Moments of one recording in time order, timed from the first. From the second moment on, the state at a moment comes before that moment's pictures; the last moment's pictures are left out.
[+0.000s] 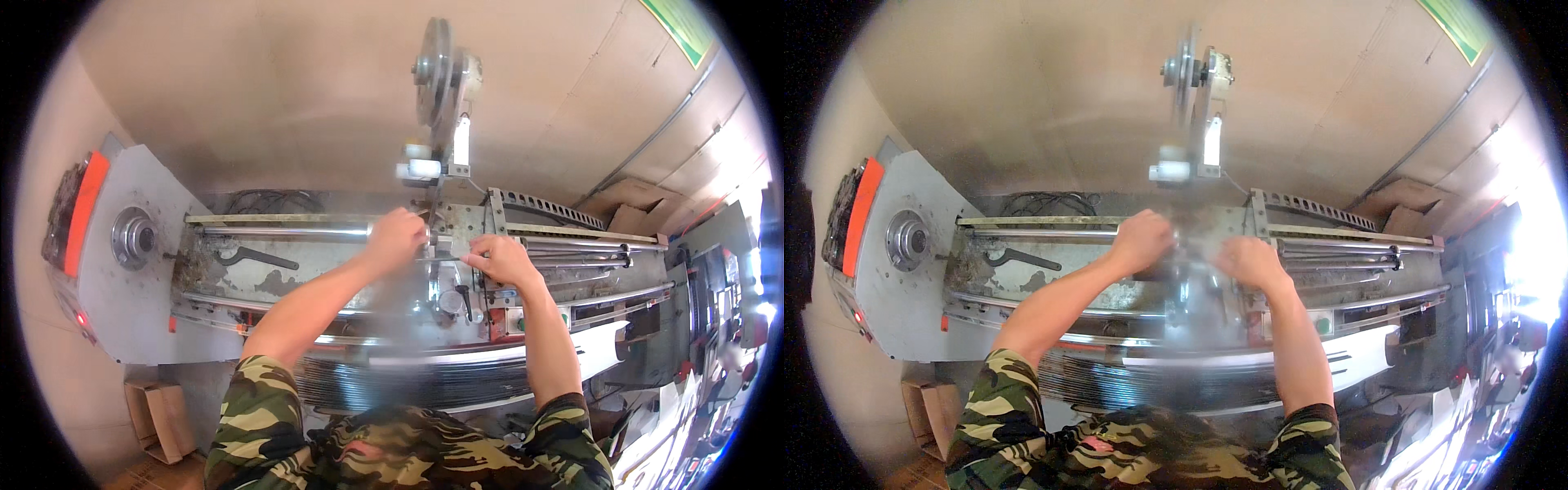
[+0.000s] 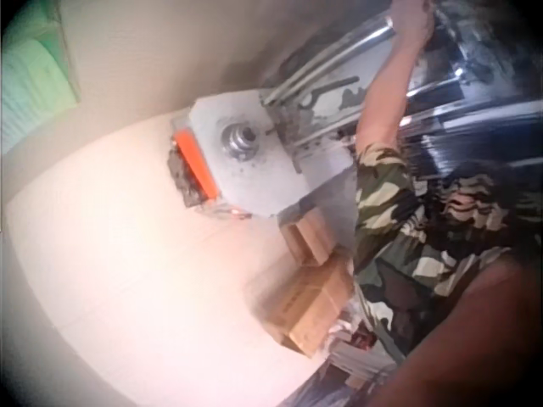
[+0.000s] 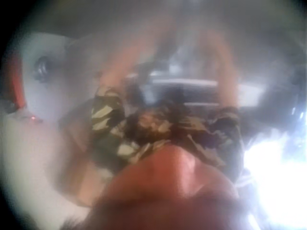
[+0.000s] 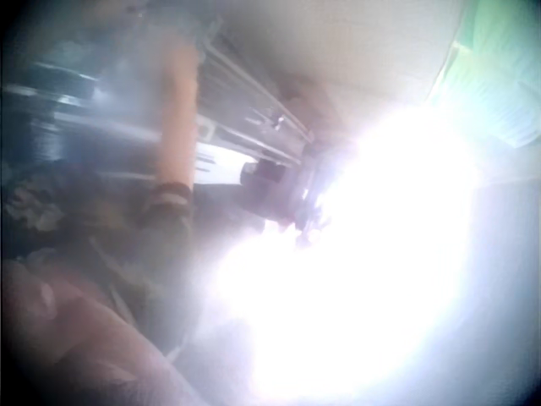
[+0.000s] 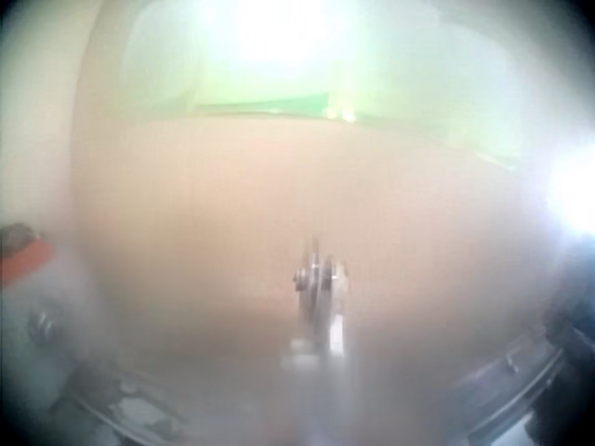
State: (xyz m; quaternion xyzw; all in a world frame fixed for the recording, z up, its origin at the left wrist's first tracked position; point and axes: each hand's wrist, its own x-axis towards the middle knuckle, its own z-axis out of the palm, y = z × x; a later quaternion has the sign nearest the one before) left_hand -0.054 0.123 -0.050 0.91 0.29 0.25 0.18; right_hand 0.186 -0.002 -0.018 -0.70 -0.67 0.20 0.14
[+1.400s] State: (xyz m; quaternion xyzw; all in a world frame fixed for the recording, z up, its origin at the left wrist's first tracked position) left_hand -0.052 0.135 -0.023 0.80 0.39 0.04 0.46; right_hand 0.183 -0.039 -0.058 -0.68 -0.58 -0.09 0.43
